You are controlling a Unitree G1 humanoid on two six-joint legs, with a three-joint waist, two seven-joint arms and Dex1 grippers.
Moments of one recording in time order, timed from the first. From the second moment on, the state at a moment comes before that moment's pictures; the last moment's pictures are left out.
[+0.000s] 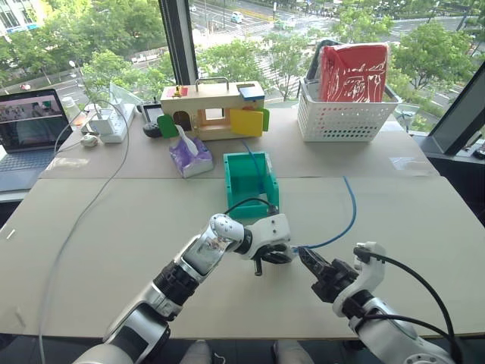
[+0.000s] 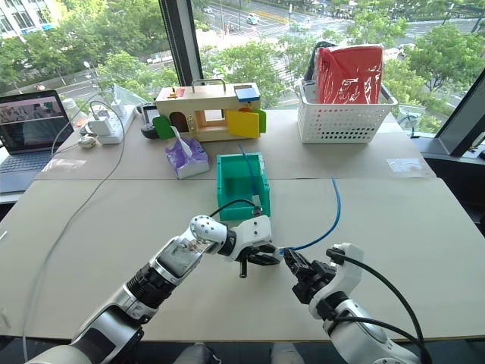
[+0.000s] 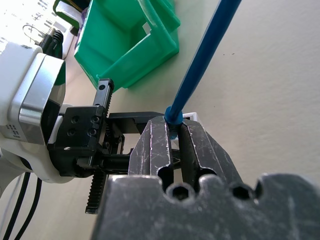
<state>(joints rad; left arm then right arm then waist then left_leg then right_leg) -0.68 0.24 -0.53 0.09 0.04 0.54 -1.03 0.26 -0.35 -0.06 -0.75 1.23 0.62 -0.26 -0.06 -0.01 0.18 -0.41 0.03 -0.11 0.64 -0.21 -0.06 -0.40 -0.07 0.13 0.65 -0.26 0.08</state>
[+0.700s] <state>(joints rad) -0.68 0.25 -0.54 0.09 0.04 0.52 -1.03 0.28 -0.32 -0.08 -0.74 1.22 0.61 -0.24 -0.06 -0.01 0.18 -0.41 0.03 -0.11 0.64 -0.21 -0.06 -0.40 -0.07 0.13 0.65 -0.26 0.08</state>
